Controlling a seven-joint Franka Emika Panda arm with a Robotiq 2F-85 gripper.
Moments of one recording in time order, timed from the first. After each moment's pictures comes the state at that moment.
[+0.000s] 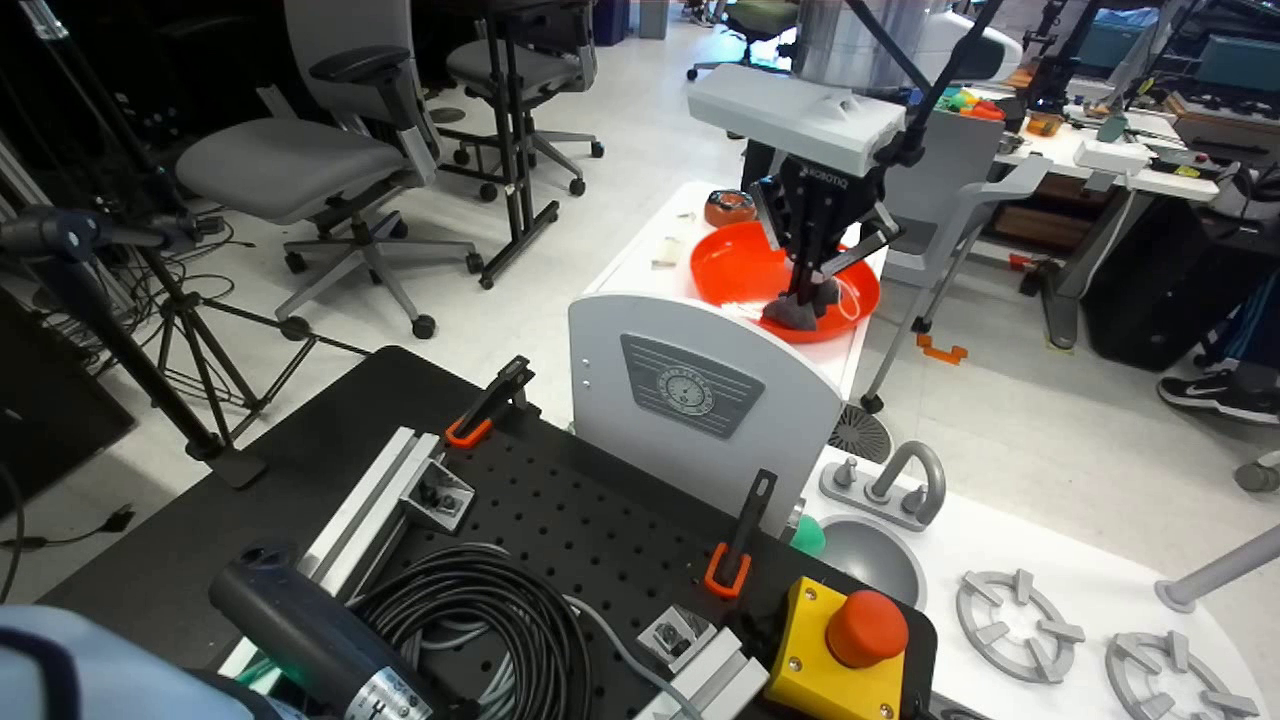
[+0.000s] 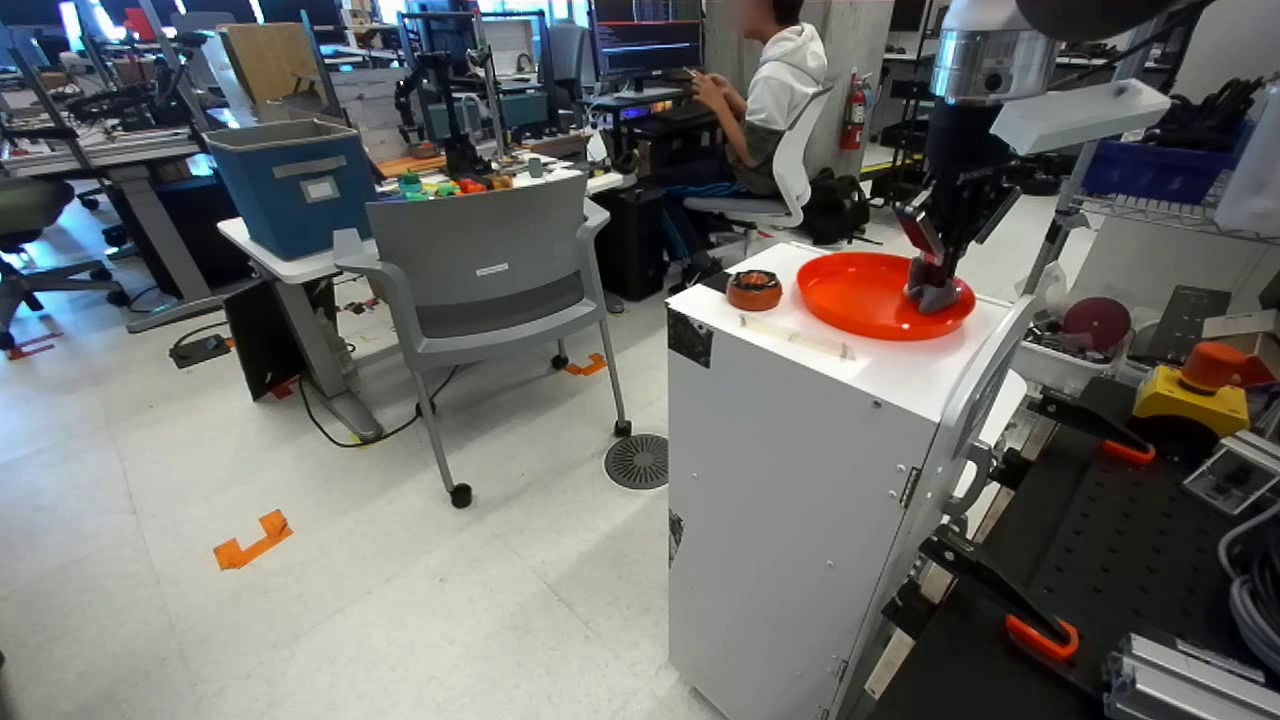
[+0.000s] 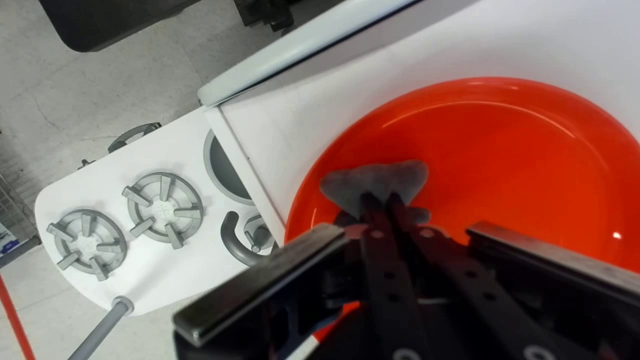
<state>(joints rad) -0.03 0.14 -0.11 -2.39 -0.13 2.51 0.31</state>
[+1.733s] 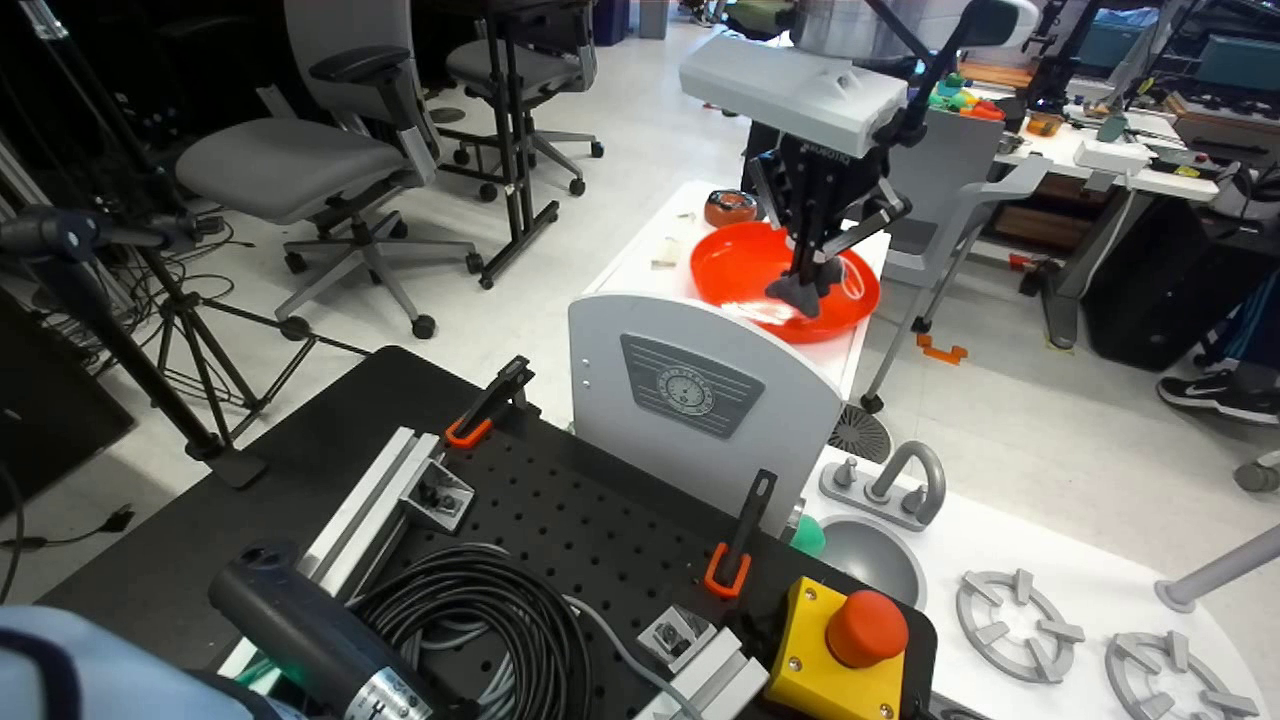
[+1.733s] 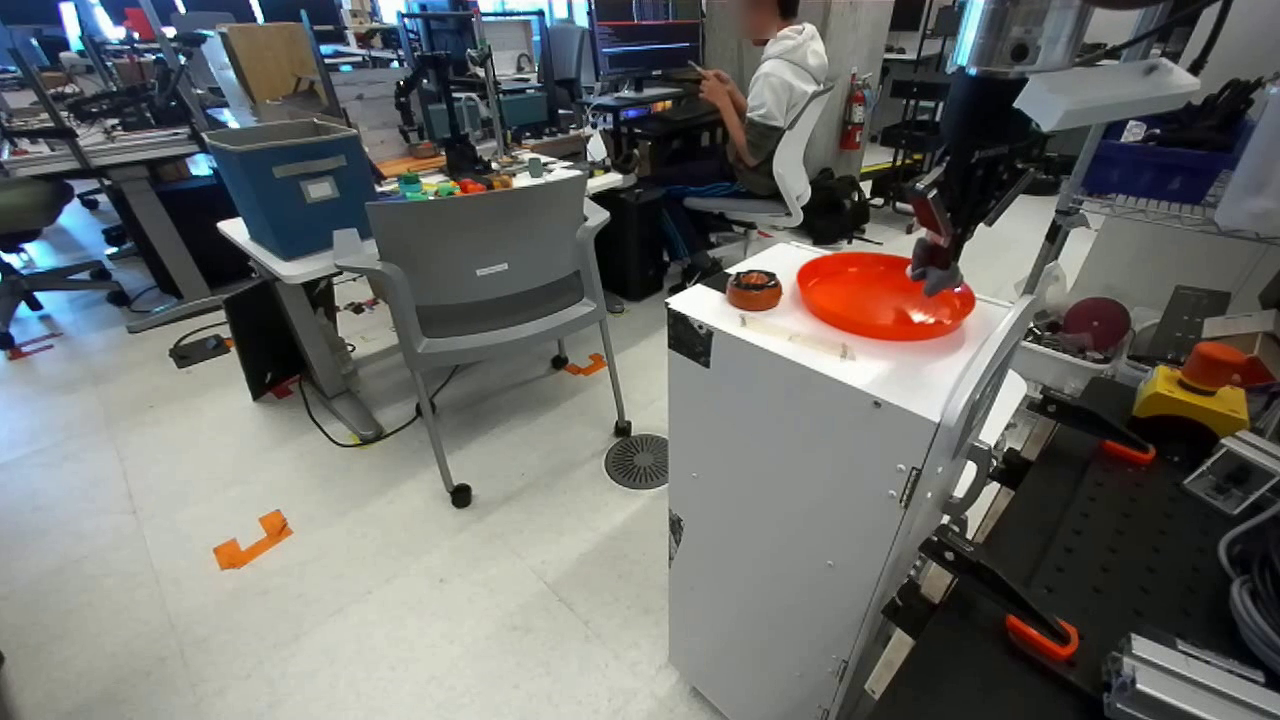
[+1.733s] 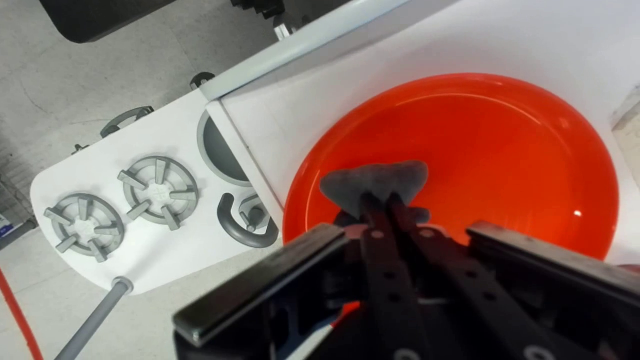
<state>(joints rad) -0.03 0.06 -0.11 -2.45 -0.13 2.56 0.31</state>
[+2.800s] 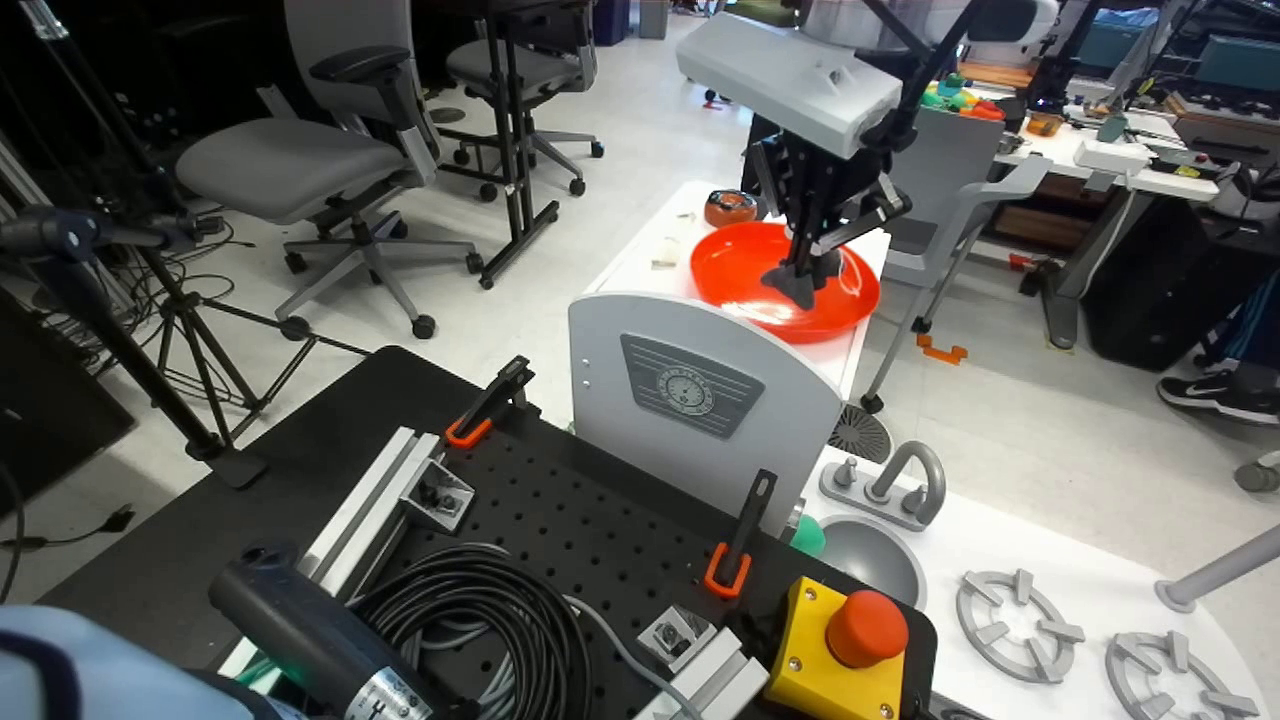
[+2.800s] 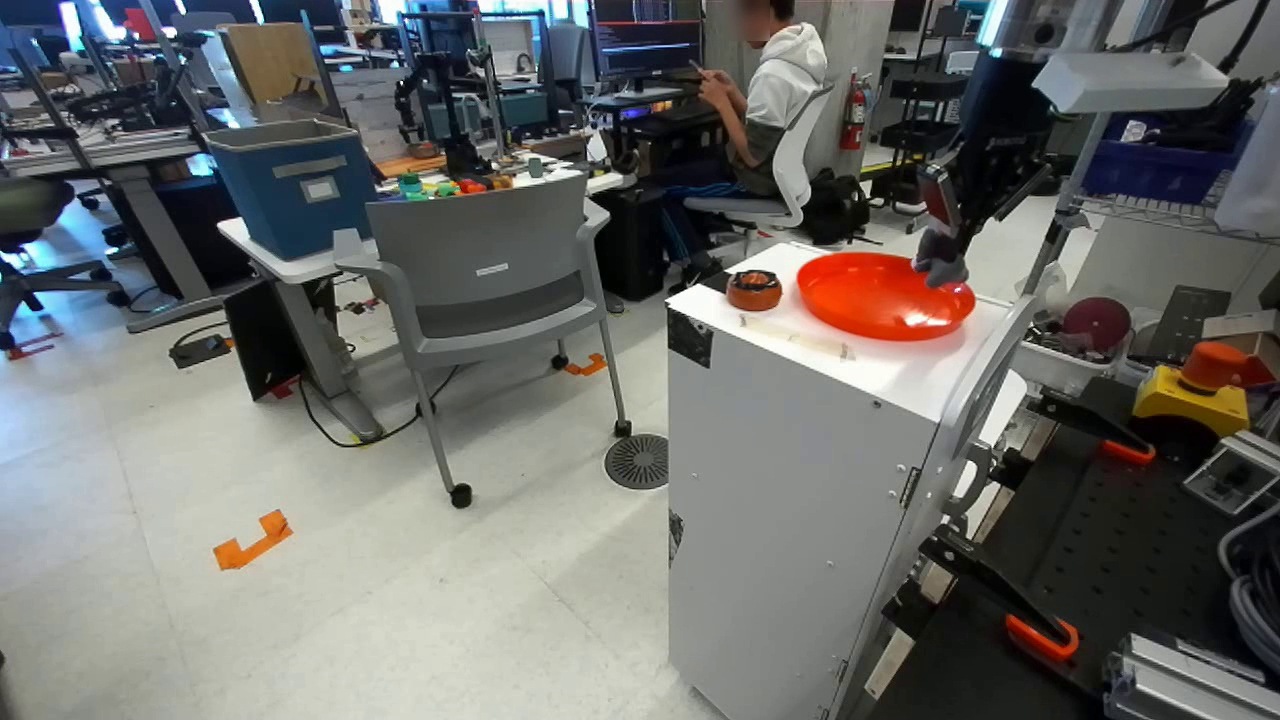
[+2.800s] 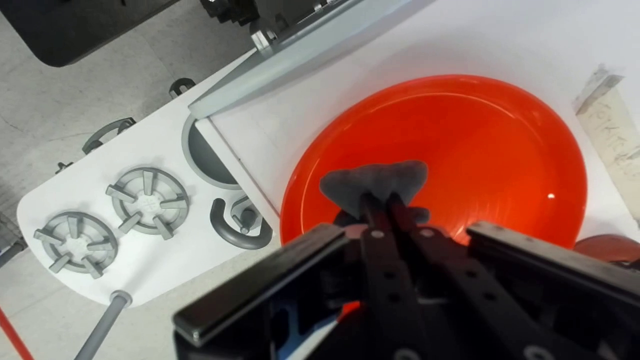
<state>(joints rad) -0.04 0.00 -0.11 -2.50 -0.03 2.59 0.28</state>
